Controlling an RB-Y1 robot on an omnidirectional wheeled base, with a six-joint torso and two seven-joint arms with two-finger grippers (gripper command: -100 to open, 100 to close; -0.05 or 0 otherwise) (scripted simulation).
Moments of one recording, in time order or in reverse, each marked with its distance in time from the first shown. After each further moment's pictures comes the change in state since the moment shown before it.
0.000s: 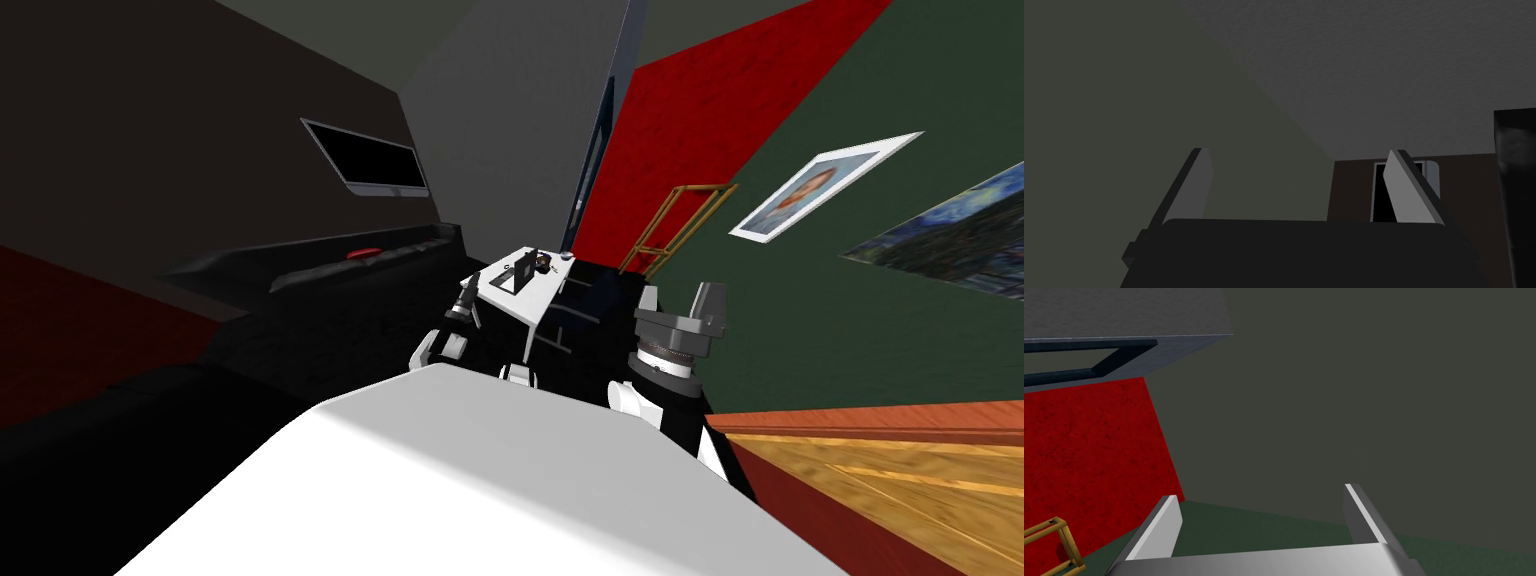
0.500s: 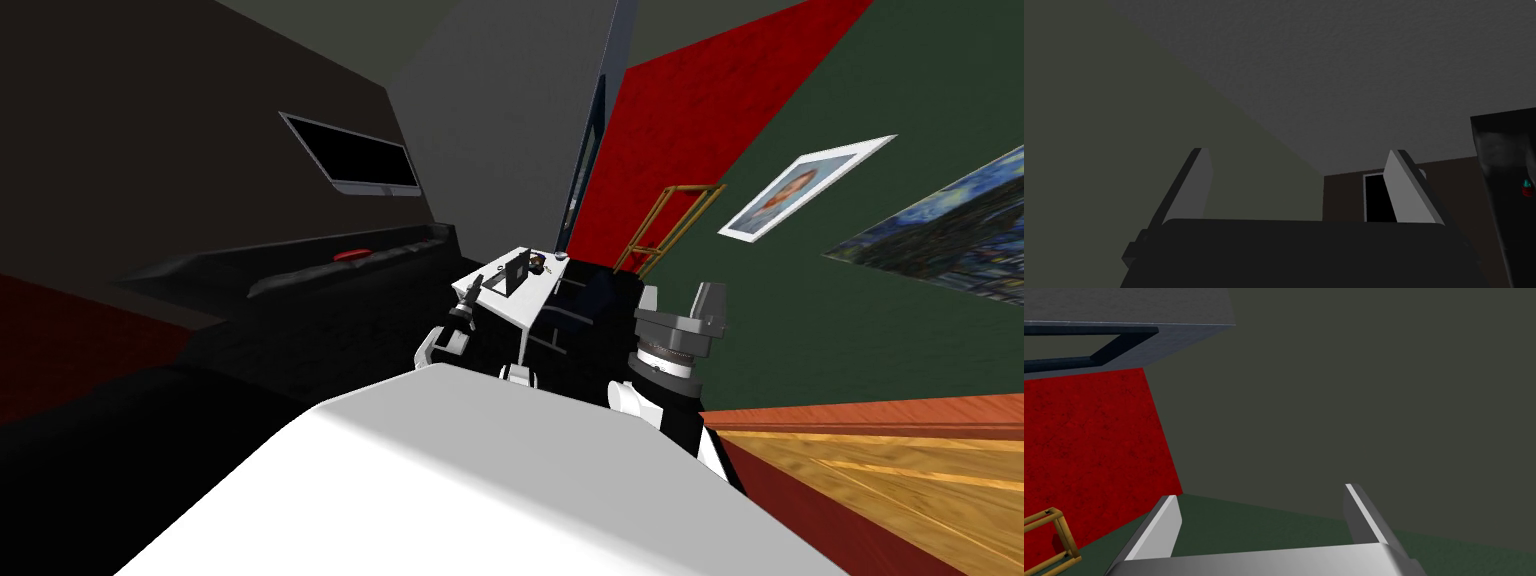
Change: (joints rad) left arm -0.058 0.009 0.011 0.077 -0.030 0.080 -0.019; right arm 0.000 0.000 0.000 0.000 0.000 0.000 0.000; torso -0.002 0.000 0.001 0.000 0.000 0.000
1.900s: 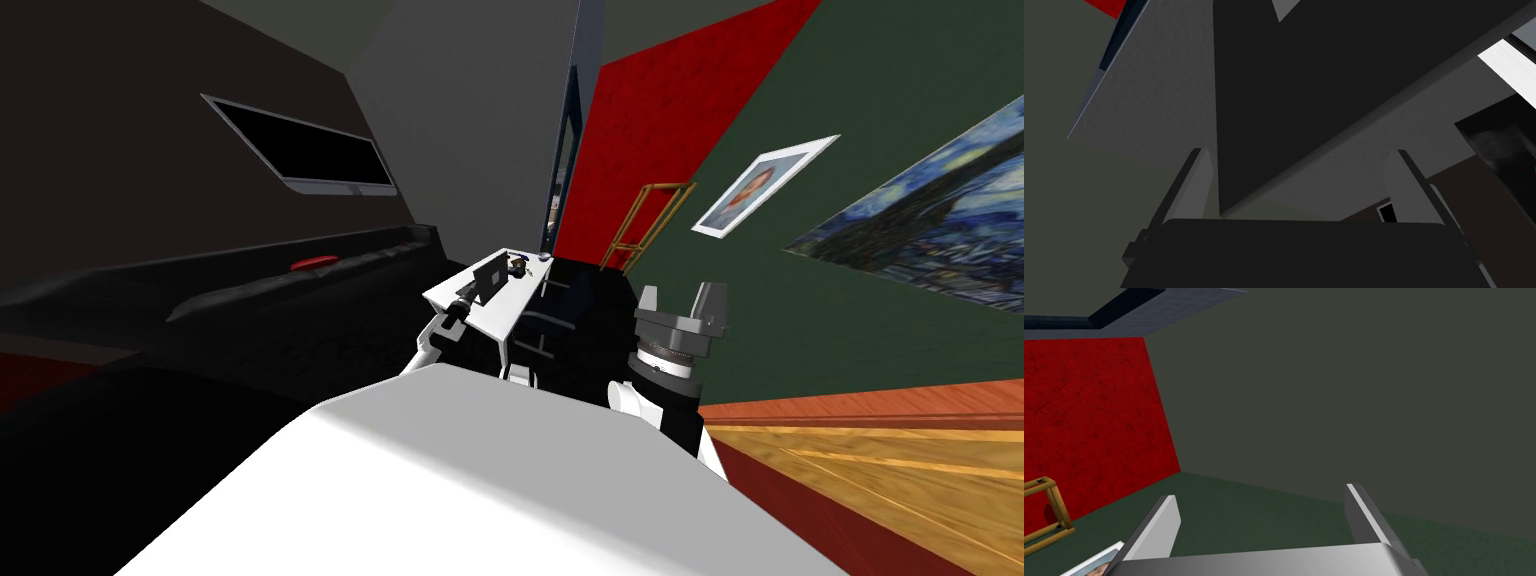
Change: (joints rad) left arm -0.168 0.139 0.029 0.206 -0.082 0.237 -0.052; right arm 0.000 0.000 0.000 0.000 0.000 0.000 0.000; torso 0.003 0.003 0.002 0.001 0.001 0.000
